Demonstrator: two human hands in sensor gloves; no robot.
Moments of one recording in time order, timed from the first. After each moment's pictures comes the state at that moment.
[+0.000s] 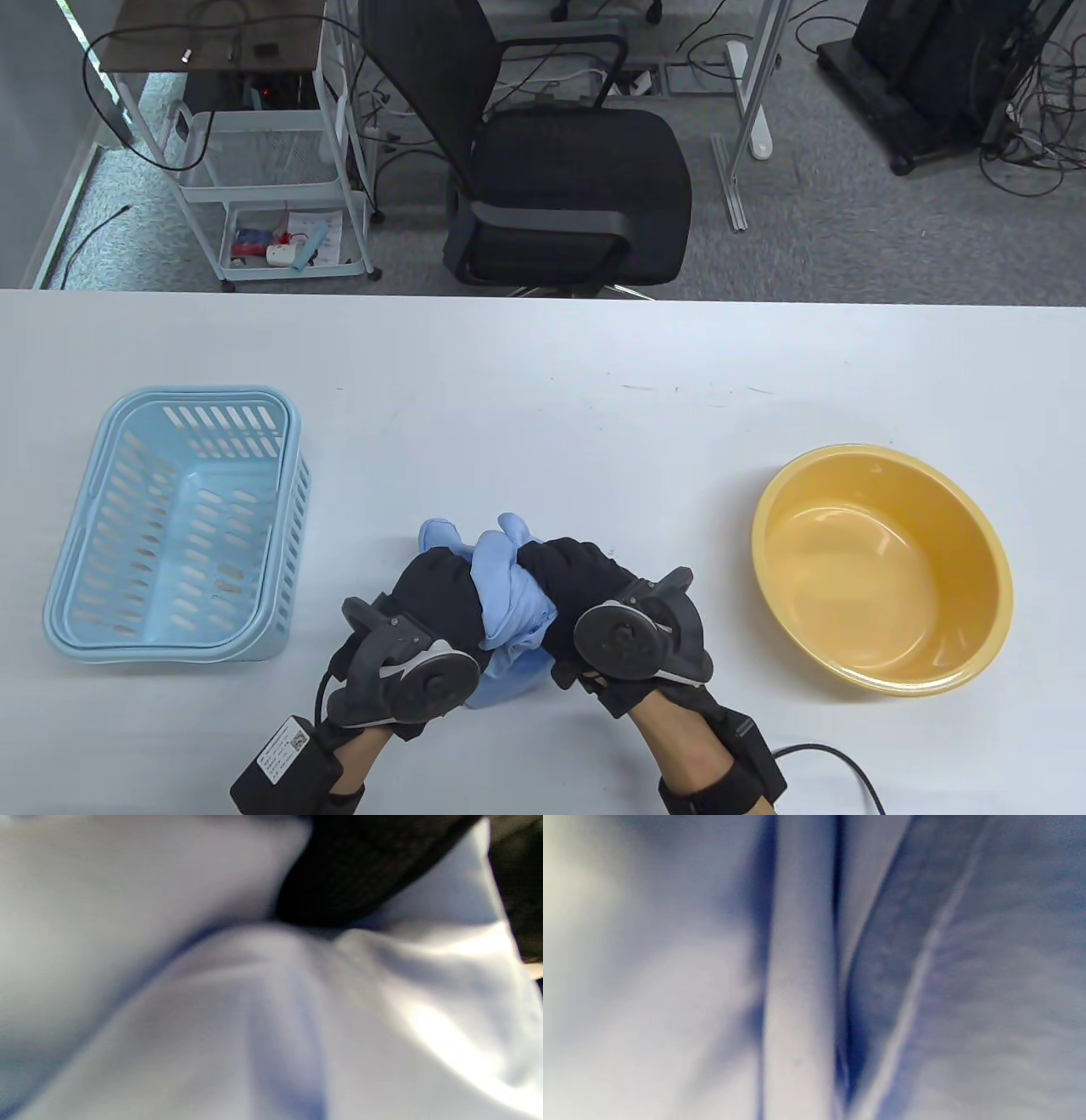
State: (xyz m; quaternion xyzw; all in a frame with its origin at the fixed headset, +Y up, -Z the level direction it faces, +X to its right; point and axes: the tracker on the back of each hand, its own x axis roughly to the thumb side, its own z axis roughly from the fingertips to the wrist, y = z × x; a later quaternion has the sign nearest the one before) left_hand -0.132 -0.660 -0.157 0.16 -0.28 0.12 0.94; right_hand 0.049 -0.661 -0.184 0.28 -0.17 0.92 0.23
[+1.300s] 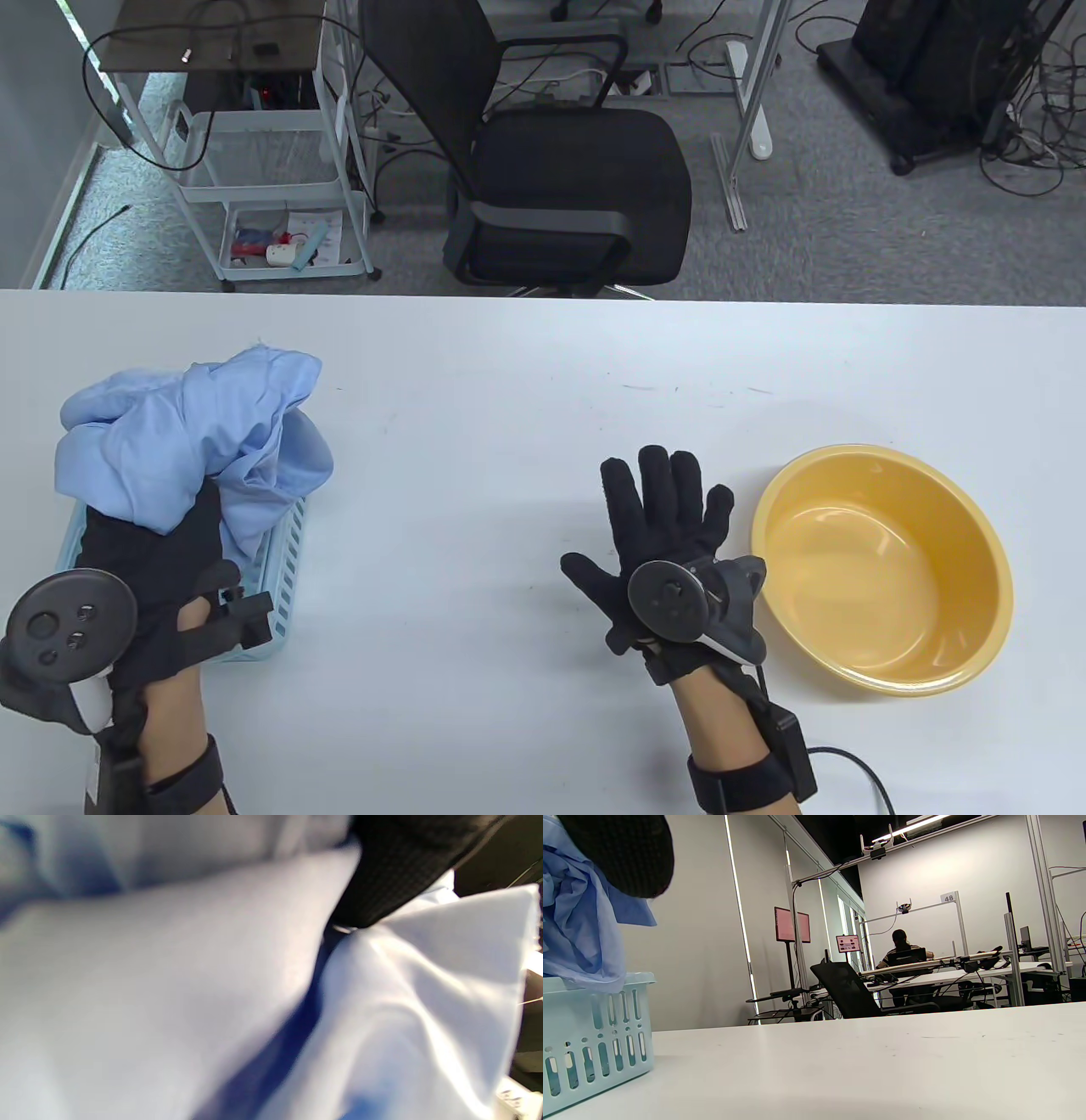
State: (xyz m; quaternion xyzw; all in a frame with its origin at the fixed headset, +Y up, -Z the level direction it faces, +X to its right) left_hand -0.339 -0.583 -0.161 0.30 0.19 0.29 0.89; right_hand 0.104 -0.666 -0.208 0.17 -0.12 0.97 0.15
